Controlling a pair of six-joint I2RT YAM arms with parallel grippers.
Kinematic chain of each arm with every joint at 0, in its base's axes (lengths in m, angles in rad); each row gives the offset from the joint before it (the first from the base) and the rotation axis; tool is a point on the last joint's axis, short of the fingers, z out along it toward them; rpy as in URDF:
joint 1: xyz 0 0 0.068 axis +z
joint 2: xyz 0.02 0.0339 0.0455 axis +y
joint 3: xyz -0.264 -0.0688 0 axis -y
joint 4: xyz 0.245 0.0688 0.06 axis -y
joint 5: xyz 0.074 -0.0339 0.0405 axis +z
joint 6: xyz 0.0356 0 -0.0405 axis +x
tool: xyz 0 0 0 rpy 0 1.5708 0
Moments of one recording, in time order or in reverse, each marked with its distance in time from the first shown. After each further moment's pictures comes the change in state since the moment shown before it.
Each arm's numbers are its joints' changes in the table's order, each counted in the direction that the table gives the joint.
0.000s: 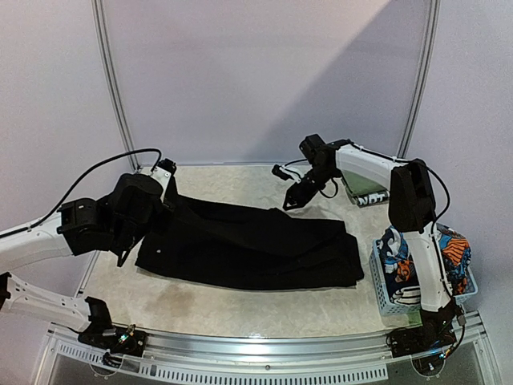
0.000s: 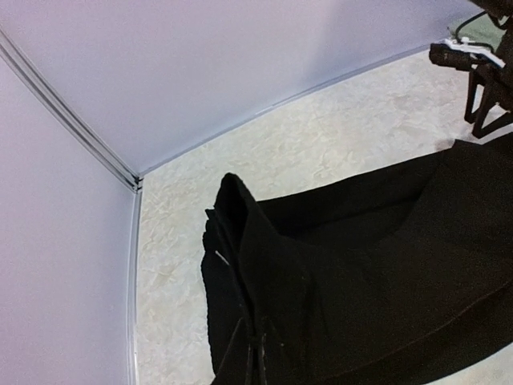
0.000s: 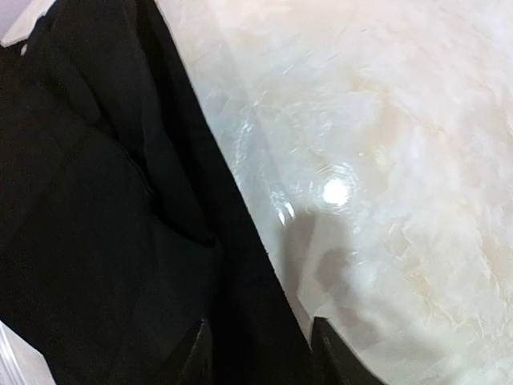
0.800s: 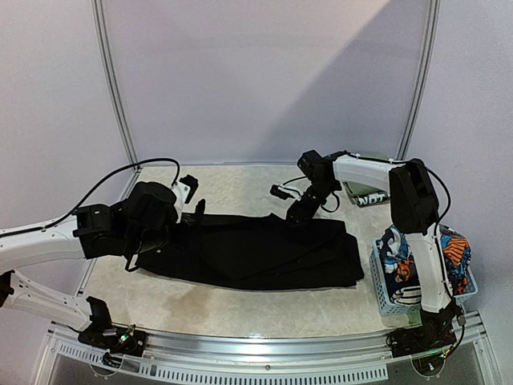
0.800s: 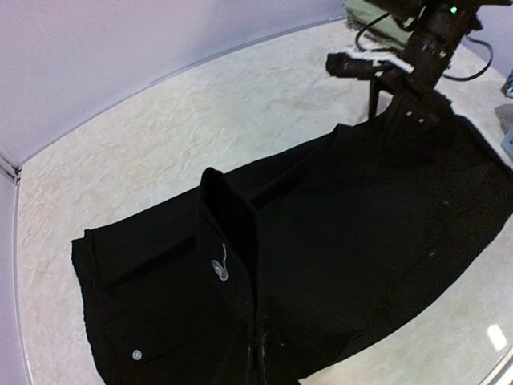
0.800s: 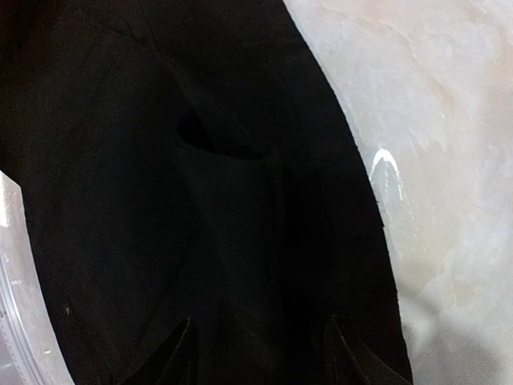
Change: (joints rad) left arm 0.005 0.064 -0.054 0.074 -0.361 -0.144; right arm 0.032 -0.042 -0.188 -0.007 0.060 -0.061
